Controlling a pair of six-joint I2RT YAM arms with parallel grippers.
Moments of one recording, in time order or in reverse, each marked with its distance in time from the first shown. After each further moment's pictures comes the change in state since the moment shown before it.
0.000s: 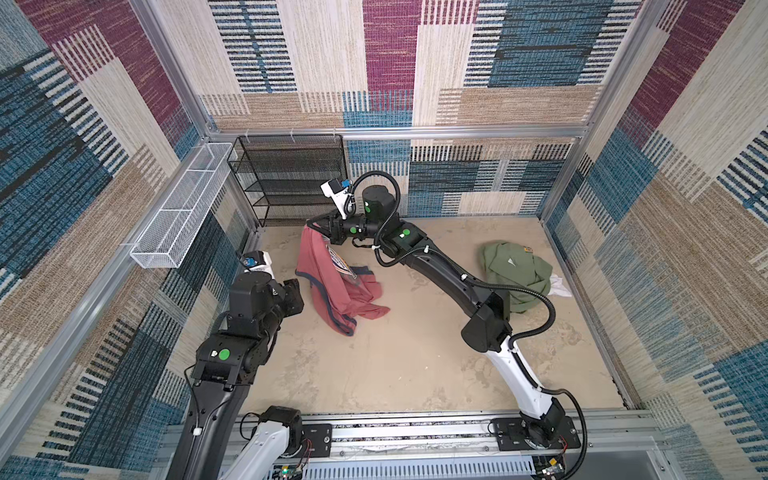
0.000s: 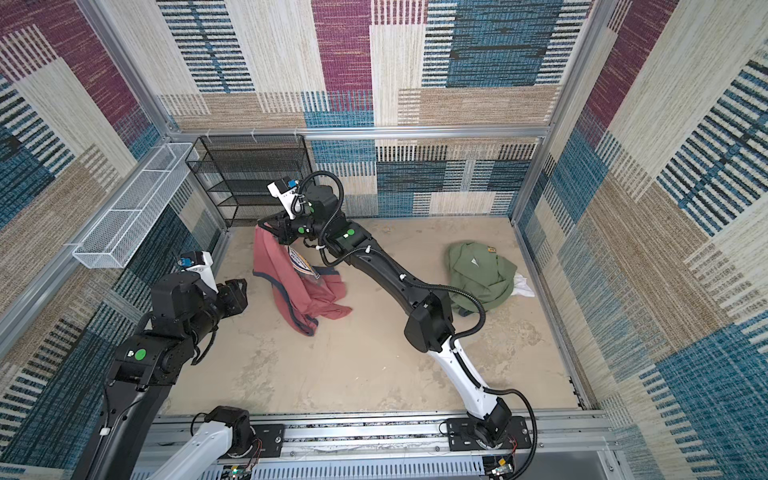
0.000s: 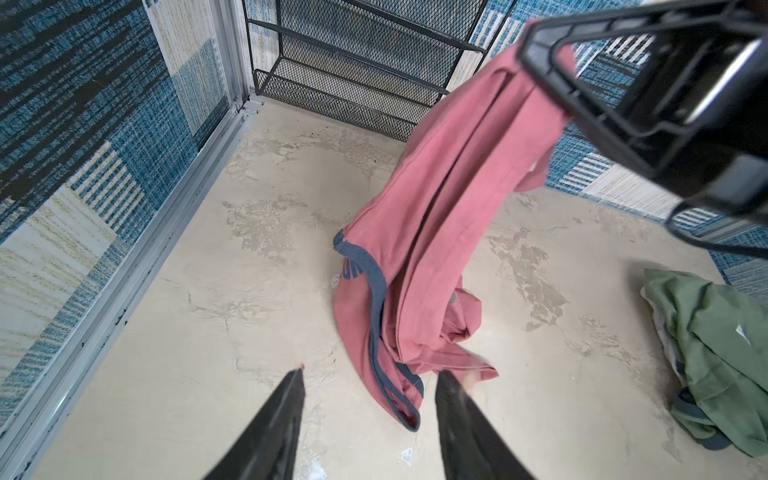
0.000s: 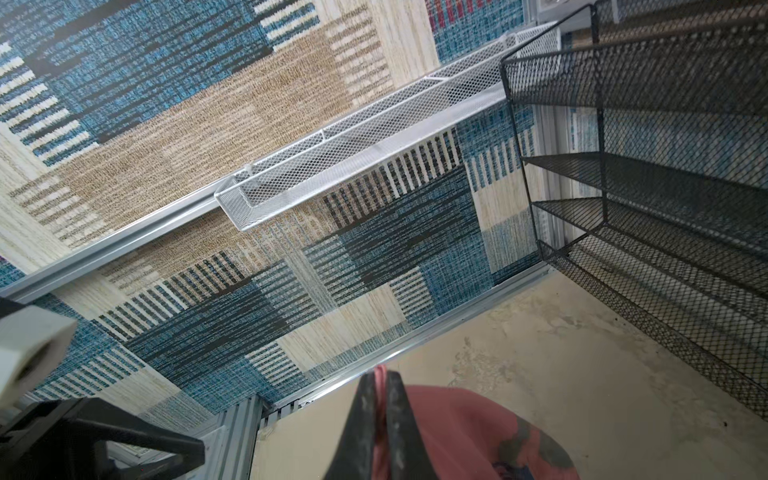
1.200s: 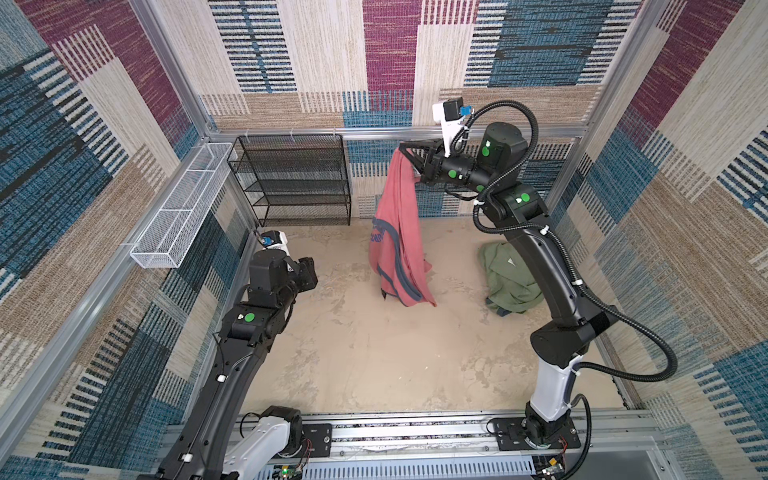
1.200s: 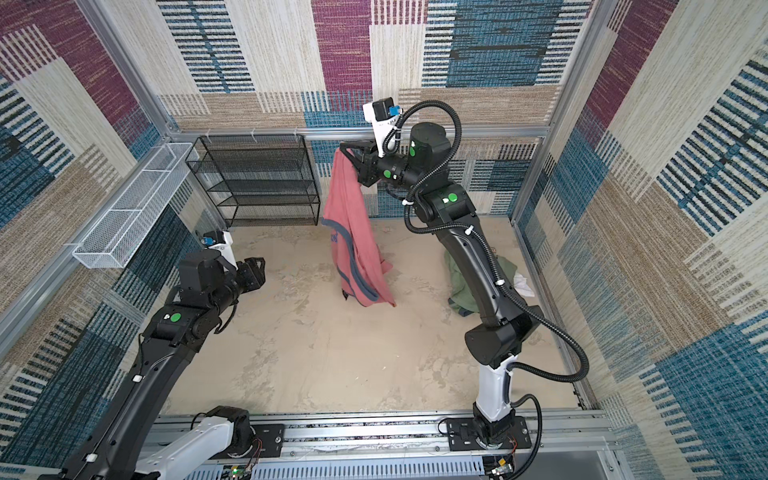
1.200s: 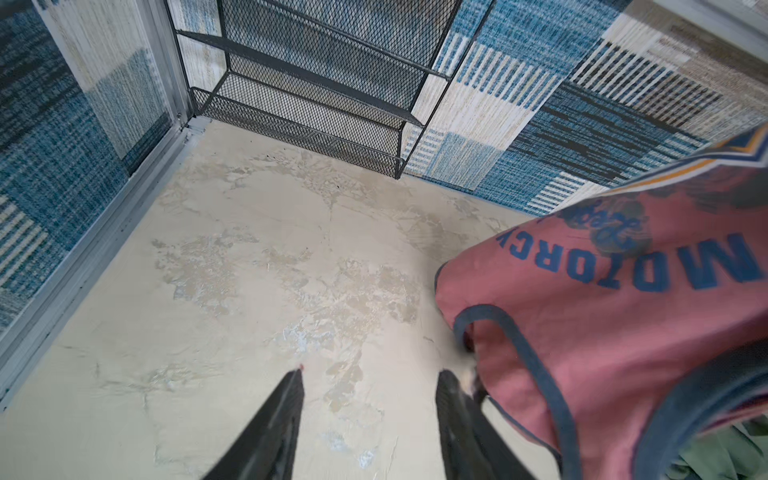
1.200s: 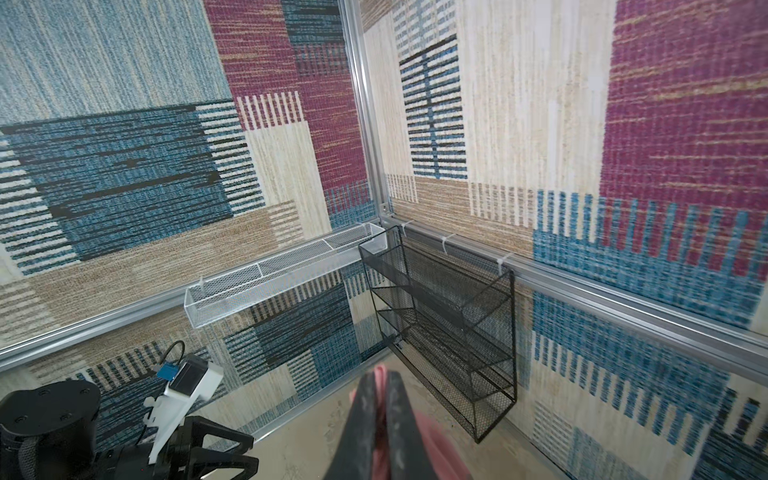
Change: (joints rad) left arm 0.001 0.191 -0.023 0.268 0.065 -0.016; right arm -0.282 -0.514 -0.157 -0.158 0.071 -0.146
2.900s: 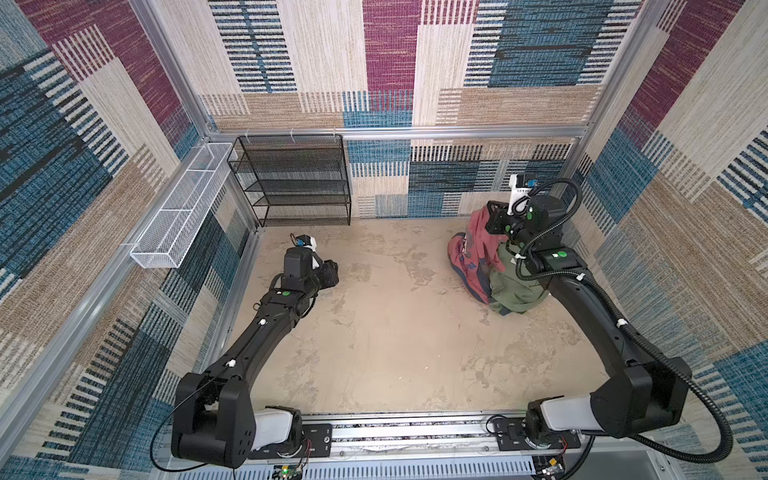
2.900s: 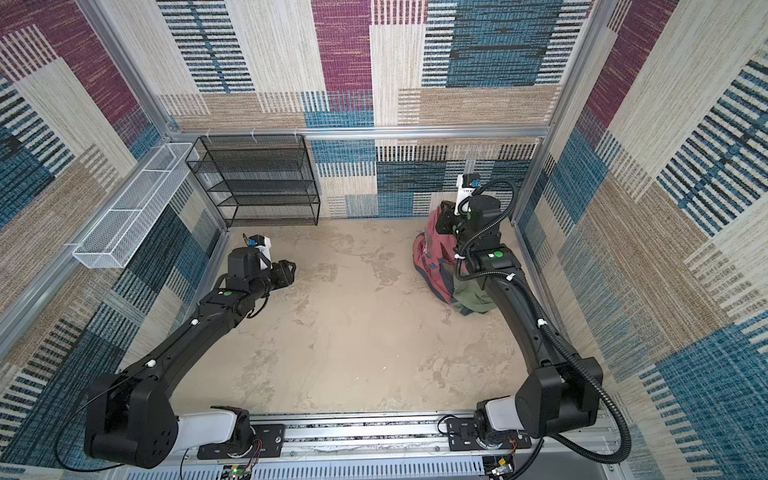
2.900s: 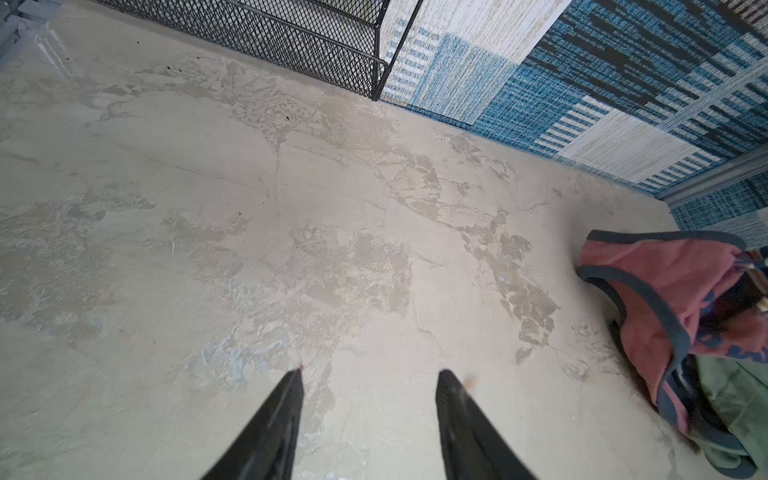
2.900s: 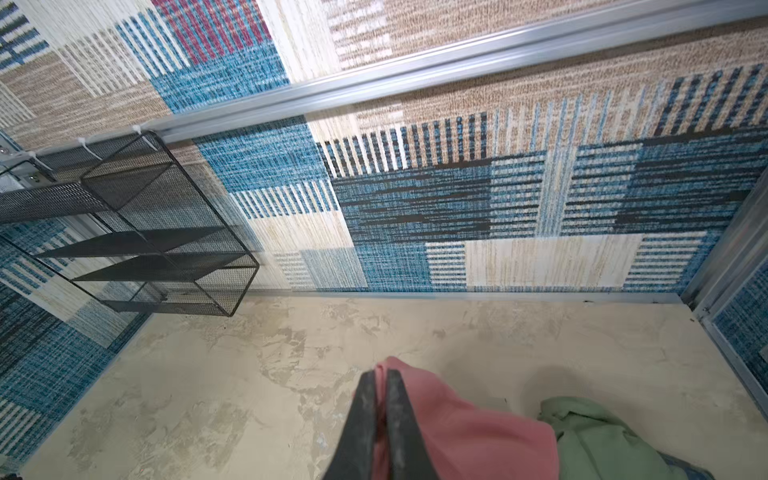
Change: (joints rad) left arm 0.002 0.345 -0.157 0.389 0.166 -0.012; right arm -0.350 -0.528 -1.086 0.259 0.423 0.018
